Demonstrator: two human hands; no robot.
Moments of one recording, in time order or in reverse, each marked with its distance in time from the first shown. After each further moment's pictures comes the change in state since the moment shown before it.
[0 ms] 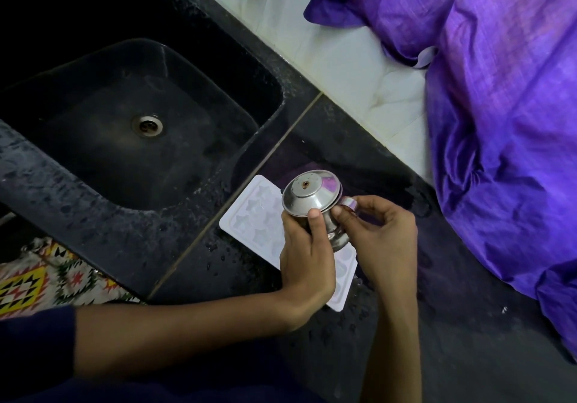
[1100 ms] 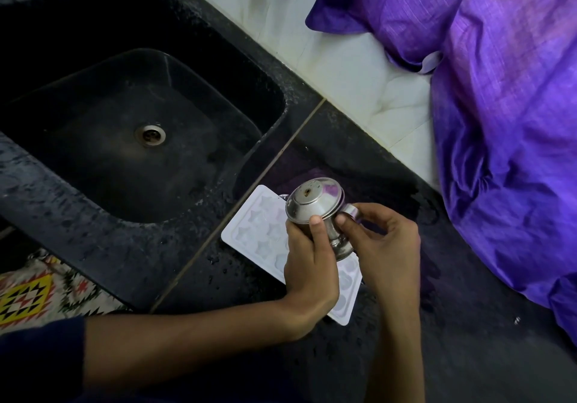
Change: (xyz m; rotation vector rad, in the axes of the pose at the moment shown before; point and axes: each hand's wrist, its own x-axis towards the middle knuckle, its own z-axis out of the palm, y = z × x) left_hand 0.012 -0.001 0.005 0.010 0.019 -0.038; right_hand 0.007 0.004 0.004 0.011 -0.001 -0.055
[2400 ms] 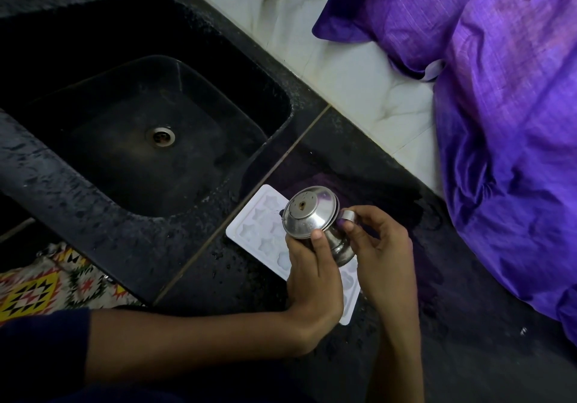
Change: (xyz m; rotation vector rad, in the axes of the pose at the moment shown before) left_hand -0.019 -0.009 0.002 -0.026 0.069 0.018; right_hand -0.009 0.013 0.000 -0.085 -0.082 -0.124
